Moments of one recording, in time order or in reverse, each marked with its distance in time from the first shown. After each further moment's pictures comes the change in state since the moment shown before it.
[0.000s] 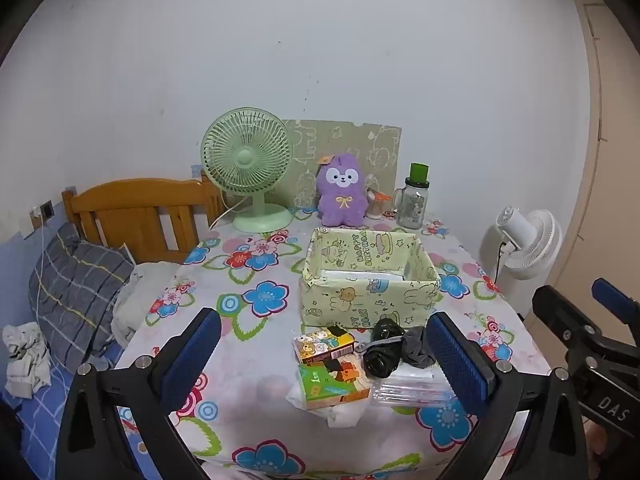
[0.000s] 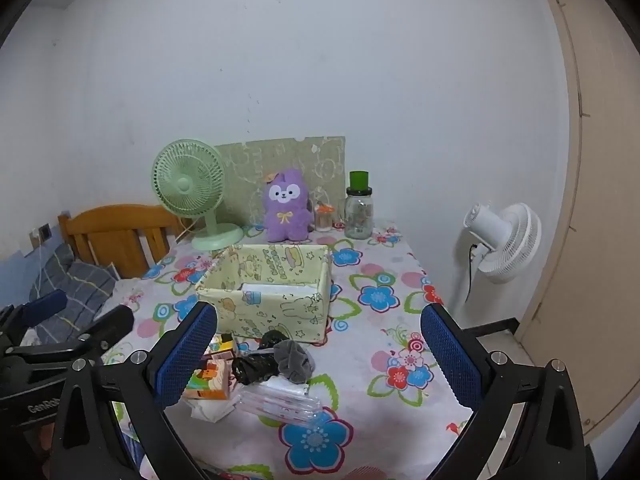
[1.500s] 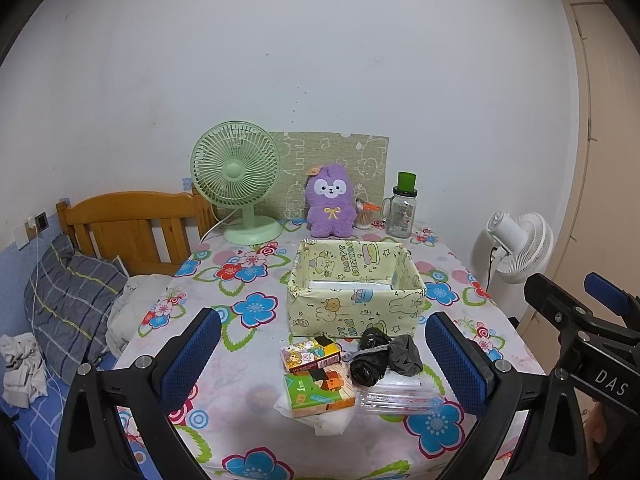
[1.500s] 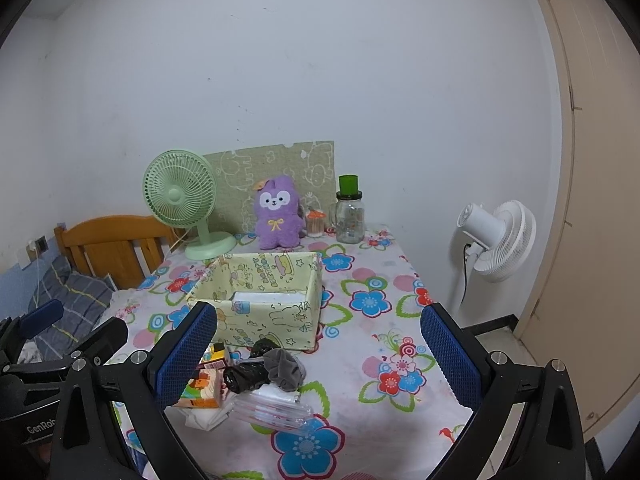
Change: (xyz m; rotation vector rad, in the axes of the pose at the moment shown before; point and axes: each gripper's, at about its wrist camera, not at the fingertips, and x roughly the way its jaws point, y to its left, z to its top) left arm -0.006 -0.016 0.000 0.031 -0.033 -0.014; right arm 0.000 -0.016 0.003 0.023 -0.004 -0.020
